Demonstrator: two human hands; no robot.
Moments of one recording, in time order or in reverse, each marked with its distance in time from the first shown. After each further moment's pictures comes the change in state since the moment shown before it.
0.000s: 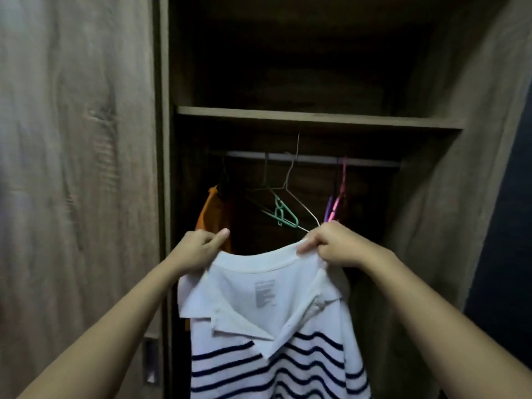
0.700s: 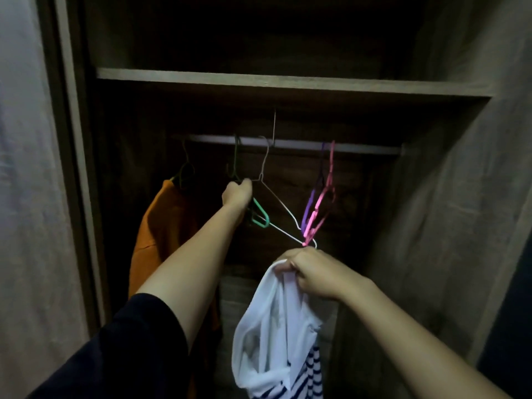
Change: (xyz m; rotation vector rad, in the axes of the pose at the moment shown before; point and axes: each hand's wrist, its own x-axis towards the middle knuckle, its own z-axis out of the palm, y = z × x) left_hand 0.197 0.101 0.142 -0.540 0.215 -0.545; right_hand 0.045 0.106 0.050 -0.212 -0.100 -0.161
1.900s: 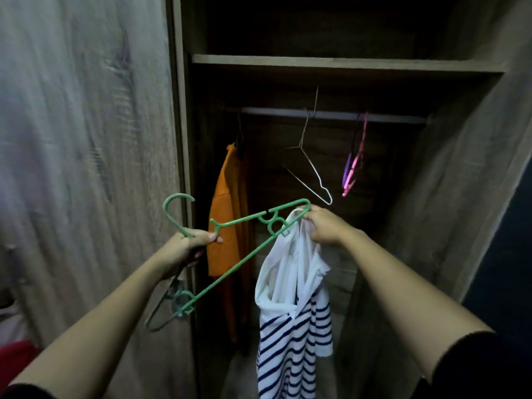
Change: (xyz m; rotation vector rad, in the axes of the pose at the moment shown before) left_hand -0.144 -0.168 -0.268 -0.216 -0.561 0.053; right_hand -0.004 -0.087 0.020 0.065 -0.058 0.211
